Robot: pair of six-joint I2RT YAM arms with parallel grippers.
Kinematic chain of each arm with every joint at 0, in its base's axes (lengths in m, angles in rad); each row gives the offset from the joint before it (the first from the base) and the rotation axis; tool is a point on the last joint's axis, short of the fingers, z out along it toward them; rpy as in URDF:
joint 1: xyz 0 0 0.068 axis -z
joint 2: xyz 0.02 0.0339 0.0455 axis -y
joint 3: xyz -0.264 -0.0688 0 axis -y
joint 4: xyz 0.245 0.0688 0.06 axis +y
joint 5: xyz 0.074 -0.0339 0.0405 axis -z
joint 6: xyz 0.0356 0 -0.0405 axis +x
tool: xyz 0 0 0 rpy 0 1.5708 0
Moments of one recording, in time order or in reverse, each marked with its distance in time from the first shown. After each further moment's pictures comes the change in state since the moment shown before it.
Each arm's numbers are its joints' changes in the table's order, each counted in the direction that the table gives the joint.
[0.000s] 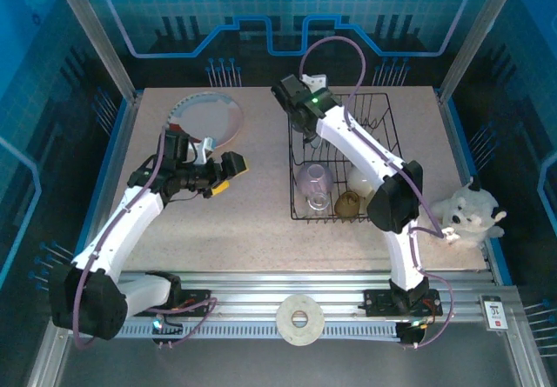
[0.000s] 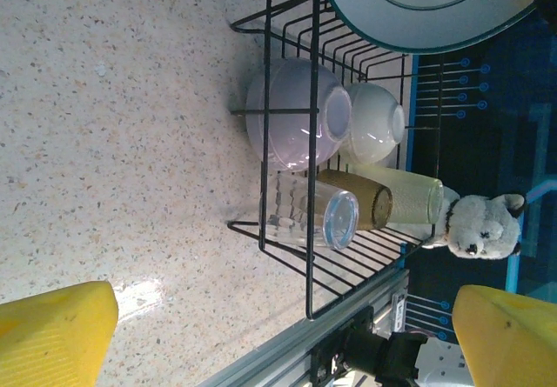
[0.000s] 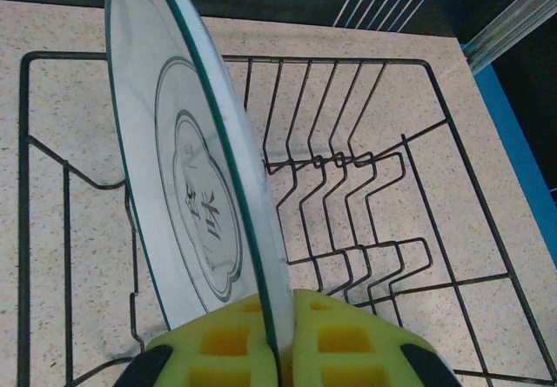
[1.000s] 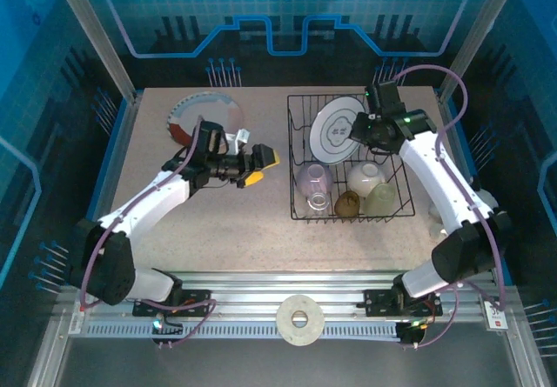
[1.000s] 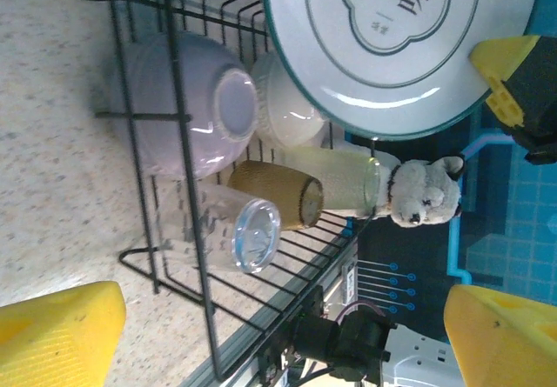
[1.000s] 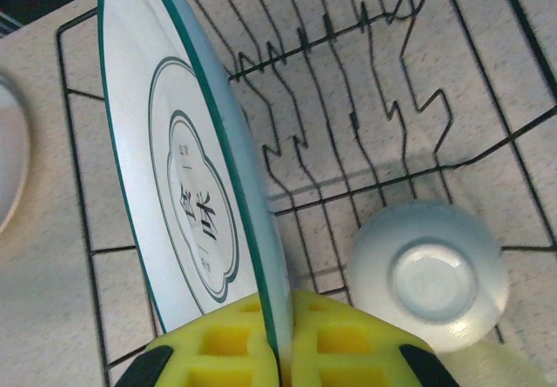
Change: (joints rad) left arm 0.190 -0.238 0.064 -0.346 0.071 -0.161; right arm 0.355 0.592 -0.652 -0.244 -0.713 0.078
